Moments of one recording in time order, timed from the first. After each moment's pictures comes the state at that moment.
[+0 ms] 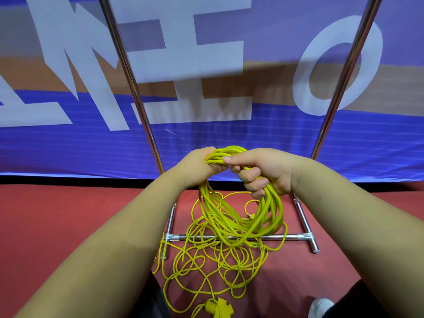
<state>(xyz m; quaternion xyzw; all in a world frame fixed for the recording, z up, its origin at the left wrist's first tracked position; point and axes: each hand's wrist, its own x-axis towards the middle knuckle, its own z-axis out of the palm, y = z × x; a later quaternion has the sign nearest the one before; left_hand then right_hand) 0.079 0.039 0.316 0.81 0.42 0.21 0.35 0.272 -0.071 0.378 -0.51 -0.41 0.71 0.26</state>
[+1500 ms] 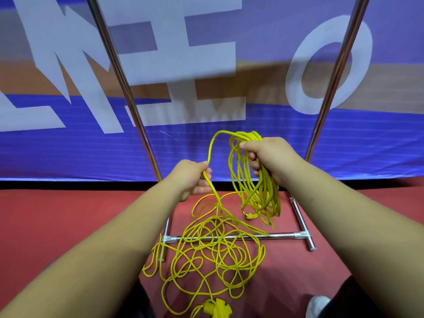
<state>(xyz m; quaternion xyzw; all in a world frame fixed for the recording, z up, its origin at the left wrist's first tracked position) 0.088 0.020 0.308 0.49 0.58 0.26 0.60 0.293 -0.050 0.354 -0.62 -0.35 0.48 0.51</state>
